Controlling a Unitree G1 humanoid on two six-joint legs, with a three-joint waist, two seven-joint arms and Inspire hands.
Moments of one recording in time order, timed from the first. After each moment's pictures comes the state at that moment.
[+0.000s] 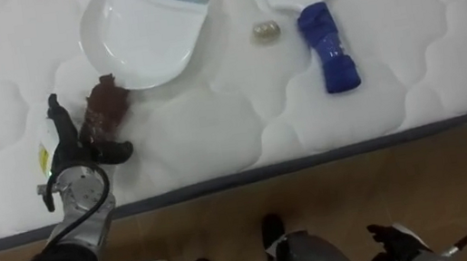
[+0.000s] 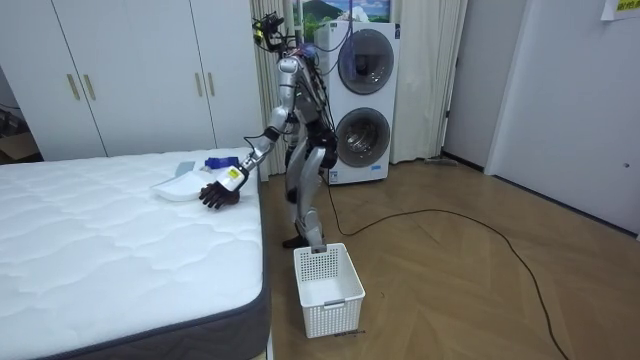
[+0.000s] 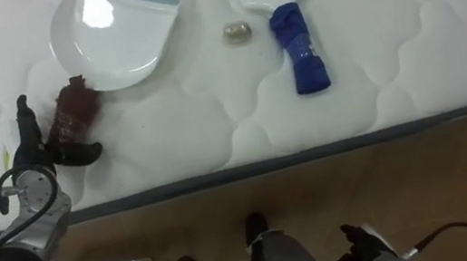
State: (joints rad) left arm -0.57 0.30 -0.16 1.09 0.08 -0.11 0.50; right arm -0.23 -0.28 0.46 1.33 0.08 -0.01 -0.06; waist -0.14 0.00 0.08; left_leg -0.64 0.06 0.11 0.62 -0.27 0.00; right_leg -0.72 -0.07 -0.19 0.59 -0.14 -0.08
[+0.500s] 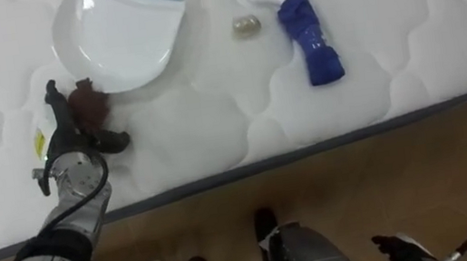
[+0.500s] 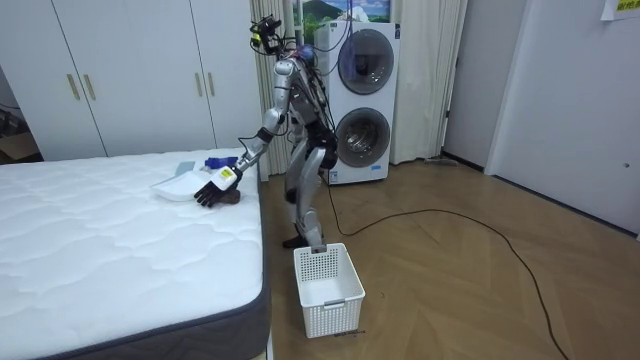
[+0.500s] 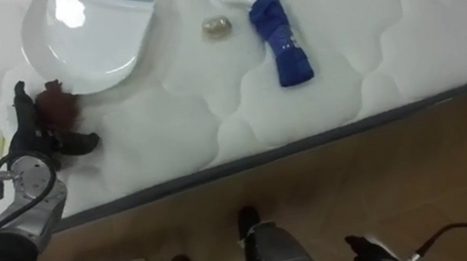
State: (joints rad) left arm -0.62 0.32 -0.22 1.13 0.08 -0.09 0.48; right arm -0.22 -0.28 0.49 1.33 0.03 0.02 -0.05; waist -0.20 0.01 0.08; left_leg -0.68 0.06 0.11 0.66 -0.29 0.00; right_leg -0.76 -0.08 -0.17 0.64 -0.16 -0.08
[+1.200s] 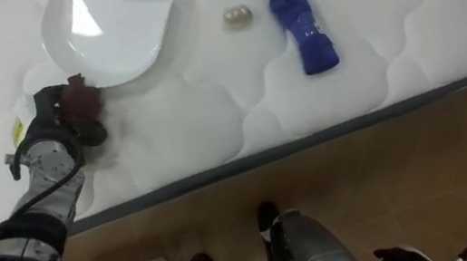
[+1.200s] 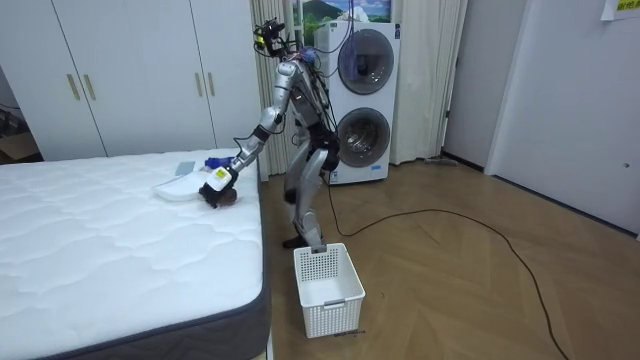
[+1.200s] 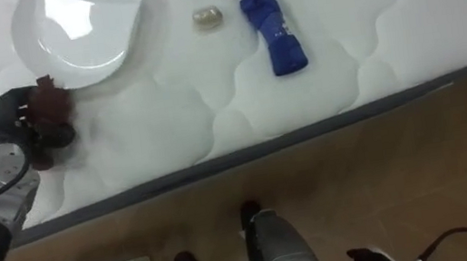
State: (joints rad) left arm -0.71 0.41 -0.25 1.20 0.07 -0.02 0.37; right arm -0.22 -0.29 0.49 1.32 -0.01 0.08 0.01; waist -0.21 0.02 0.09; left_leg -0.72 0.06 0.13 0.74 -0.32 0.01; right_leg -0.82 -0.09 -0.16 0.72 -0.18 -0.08
